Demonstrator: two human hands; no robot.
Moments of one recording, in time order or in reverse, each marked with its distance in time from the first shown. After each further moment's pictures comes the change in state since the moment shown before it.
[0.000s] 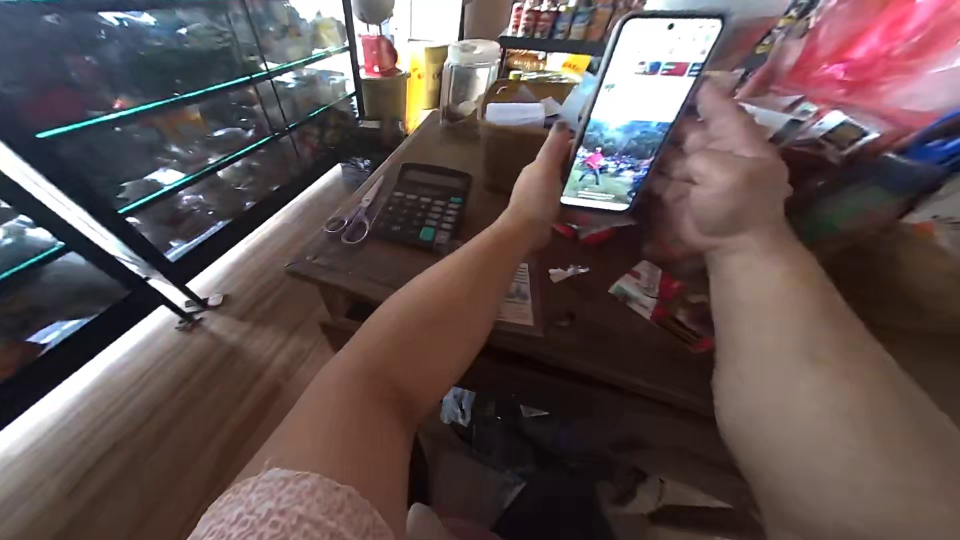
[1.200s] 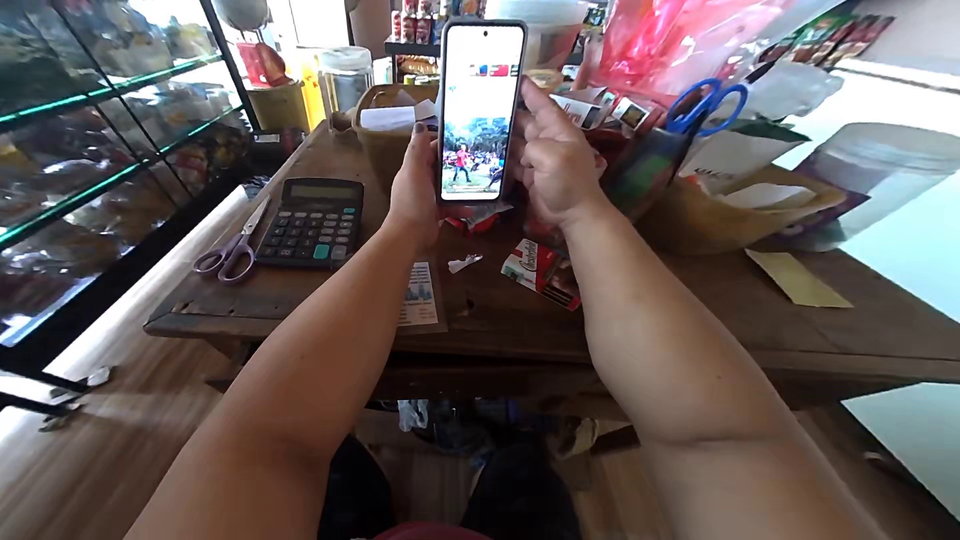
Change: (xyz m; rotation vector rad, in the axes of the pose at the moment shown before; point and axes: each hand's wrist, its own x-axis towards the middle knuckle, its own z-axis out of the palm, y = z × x) left_hand 0.003 -0.002 0.005 0.012 -0.022 -0.016; right_hand 0.003 0.006 -0.006 0.063 0.021 0.003
